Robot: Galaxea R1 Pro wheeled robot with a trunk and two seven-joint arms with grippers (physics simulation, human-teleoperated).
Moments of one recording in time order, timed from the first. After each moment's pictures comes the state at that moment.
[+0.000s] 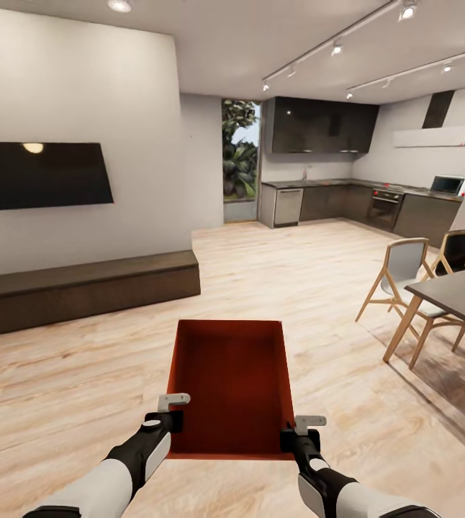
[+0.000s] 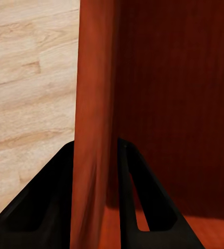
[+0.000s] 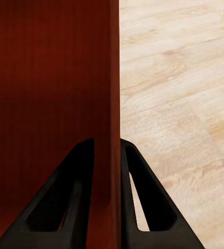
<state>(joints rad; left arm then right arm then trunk) -0.68 -0.12 0.00 -0.25 0.02 0.08 0.19 -0.67 0.12 0.18 0.01 -0.14 -0.39 -0.14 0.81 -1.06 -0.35</state>
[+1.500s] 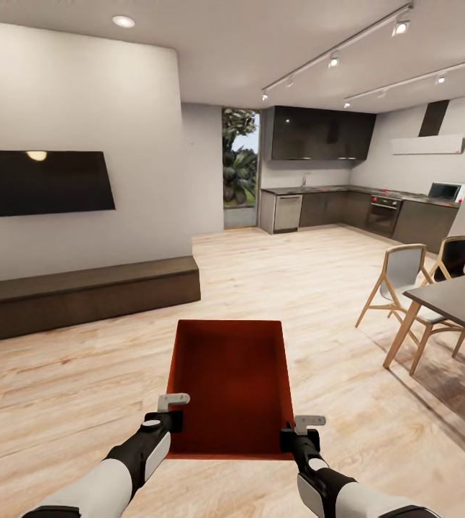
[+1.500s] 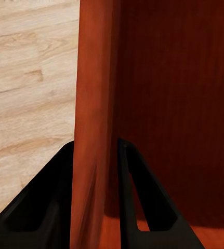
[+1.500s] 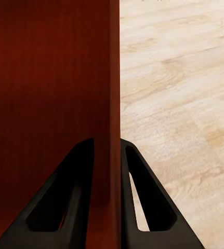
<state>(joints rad) -0.68 -0.12 0.00 -0.25 0.02 0.08 0.19 -0.67 0.12 0.17 0.00 -0.13 -0.38 -0.15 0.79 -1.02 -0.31</state>
